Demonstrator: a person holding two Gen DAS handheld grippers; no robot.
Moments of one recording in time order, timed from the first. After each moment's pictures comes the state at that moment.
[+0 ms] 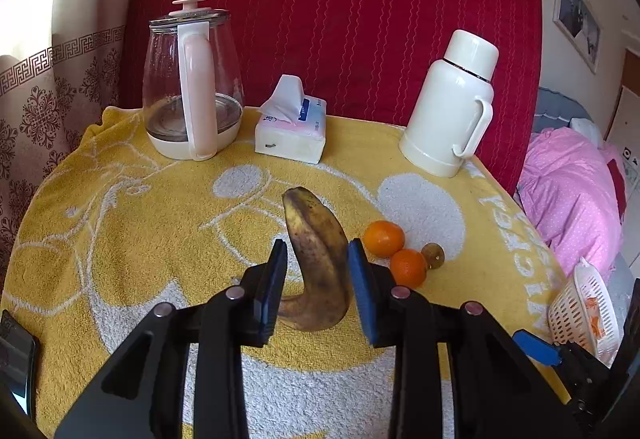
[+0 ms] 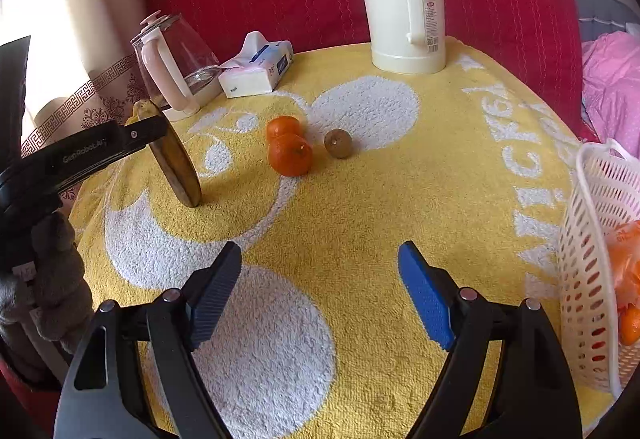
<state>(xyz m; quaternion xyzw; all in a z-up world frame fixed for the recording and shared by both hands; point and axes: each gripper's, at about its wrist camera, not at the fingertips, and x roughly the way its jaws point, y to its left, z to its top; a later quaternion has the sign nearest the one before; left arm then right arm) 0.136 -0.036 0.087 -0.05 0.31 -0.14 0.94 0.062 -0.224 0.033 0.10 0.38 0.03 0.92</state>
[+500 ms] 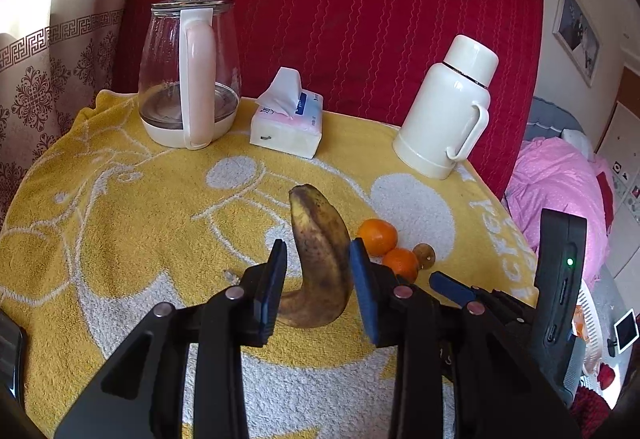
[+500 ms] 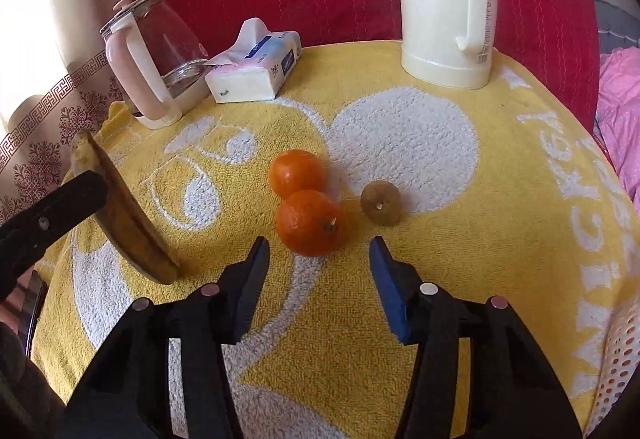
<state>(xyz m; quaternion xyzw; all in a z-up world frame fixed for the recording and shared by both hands) 0.141 -0.029 0.084 -0.08 0.33 -0.16 0.93 0.158 -0.203 0.019 0.09 0.40 0.03 0.91</state>
